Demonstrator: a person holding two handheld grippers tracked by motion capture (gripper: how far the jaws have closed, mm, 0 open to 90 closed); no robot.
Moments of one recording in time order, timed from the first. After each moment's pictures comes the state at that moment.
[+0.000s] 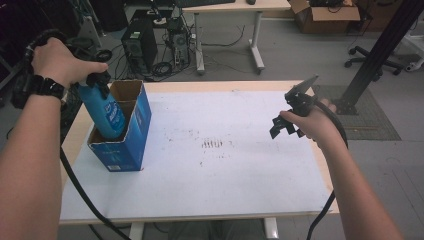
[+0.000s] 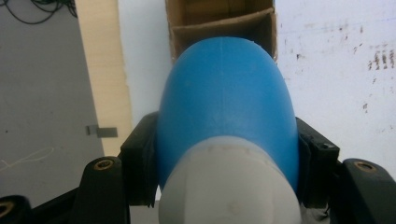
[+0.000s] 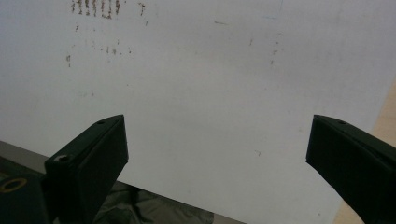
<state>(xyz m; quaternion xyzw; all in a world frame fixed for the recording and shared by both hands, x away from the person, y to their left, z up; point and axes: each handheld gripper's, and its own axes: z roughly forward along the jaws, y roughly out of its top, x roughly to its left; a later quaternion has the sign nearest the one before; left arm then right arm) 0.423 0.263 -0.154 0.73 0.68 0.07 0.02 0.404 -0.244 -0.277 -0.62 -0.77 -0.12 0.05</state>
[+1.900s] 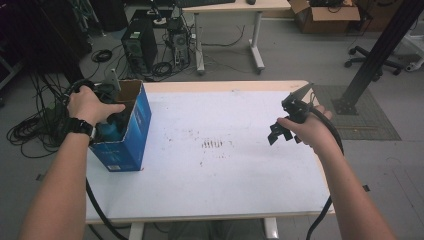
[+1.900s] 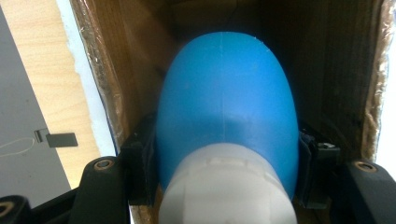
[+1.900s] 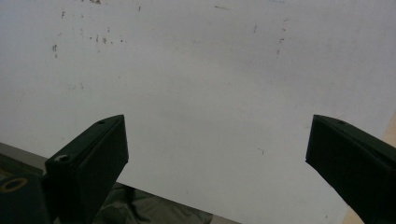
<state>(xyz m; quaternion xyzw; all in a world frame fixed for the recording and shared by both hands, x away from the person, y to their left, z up) 0.430 0.265 -0.271 0.74 0.67 0.03 -0.02 0.400 -0.241 -0.296 -0.62 -0.77 -0.11 0.06</state>
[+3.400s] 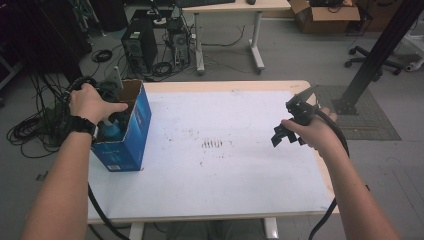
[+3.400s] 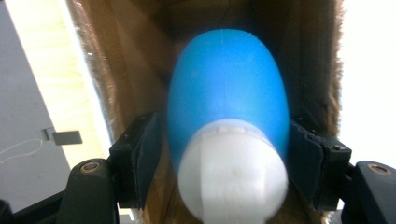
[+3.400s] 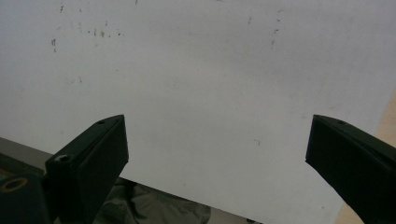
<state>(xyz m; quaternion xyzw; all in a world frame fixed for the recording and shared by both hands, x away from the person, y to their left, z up) 0.425 0.254 -0.254 0.75 0.66 0.04 -0.02 0.390 -0.249 -0.292 -0.62 -0.77 -0.11 0.06</state>
